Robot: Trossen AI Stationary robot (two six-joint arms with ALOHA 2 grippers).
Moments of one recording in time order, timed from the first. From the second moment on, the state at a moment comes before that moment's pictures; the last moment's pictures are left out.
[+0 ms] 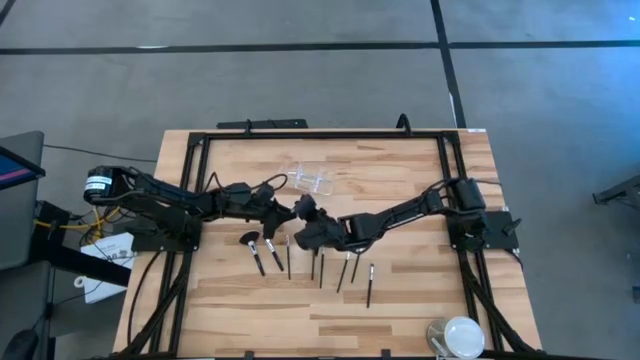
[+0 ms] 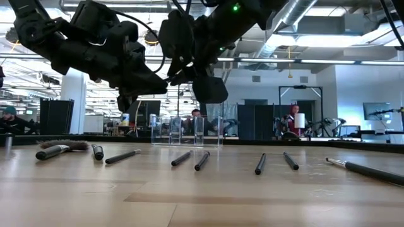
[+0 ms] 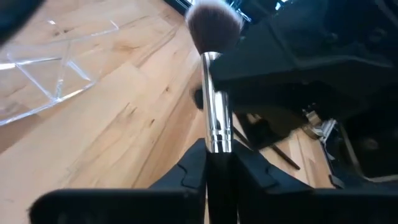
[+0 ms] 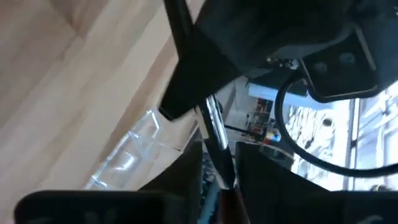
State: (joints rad) left arm 0.07 1.34 0.32 0.72 0.08 -0.55; right arm 0.20 2.04 1.38 0.05 0.86 -1.21
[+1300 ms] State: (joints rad) left arm 0.16 1.14 0.32 0.73 0.12 -0.14; right arm -0.09 1.79 0.97 0.70 -0.02 -0.16
